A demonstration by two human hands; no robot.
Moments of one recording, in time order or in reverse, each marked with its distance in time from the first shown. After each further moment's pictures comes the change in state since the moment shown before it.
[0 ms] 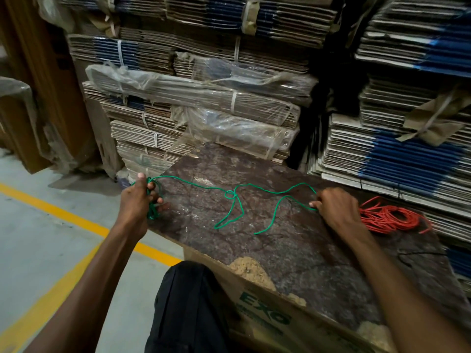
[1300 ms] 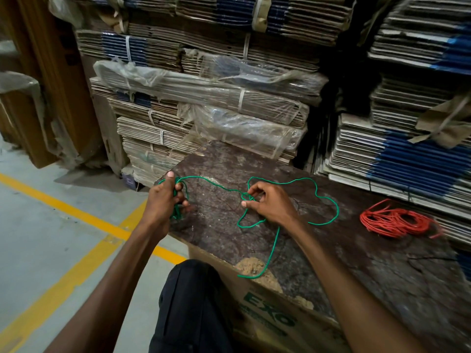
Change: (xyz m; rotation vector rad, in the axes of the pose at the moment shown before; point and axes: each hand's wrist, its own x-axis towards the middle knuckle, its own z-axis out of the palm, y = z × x) left_hand -0.013 -0.010 0.023 0.061 -0.127 -0.018; right_hand 0.006 -0.144 0.008 0.832 -0.013 -0.268
